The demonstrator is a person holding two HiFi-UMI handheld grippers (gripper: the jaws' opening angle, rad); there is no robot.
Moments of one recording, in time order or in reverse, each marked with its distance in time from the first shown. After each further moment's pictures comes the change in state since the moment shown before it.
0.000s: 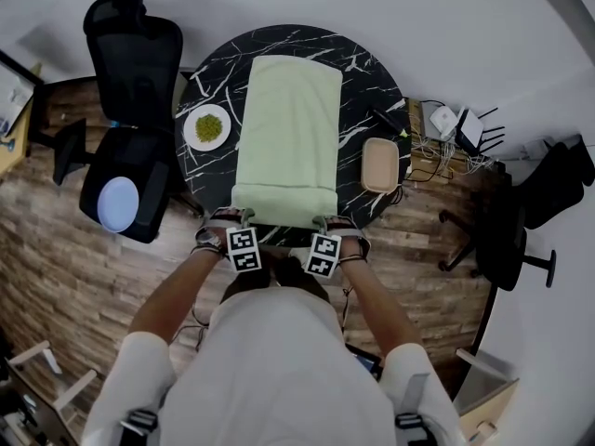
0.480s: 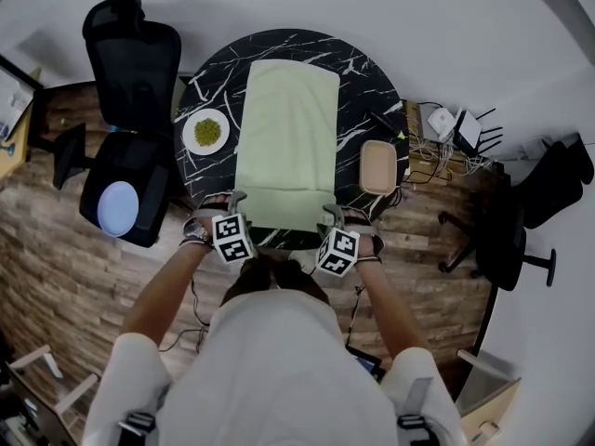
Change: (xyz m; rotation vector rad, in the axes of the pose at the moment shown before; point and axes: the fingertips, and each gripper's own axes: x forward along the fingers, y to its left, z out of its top) left arm -0.042 0.056 0.000 -0.092 -0.070 0.068; right arm -0.052 -0.056 -0.006 0.131 -0.108 -0.158
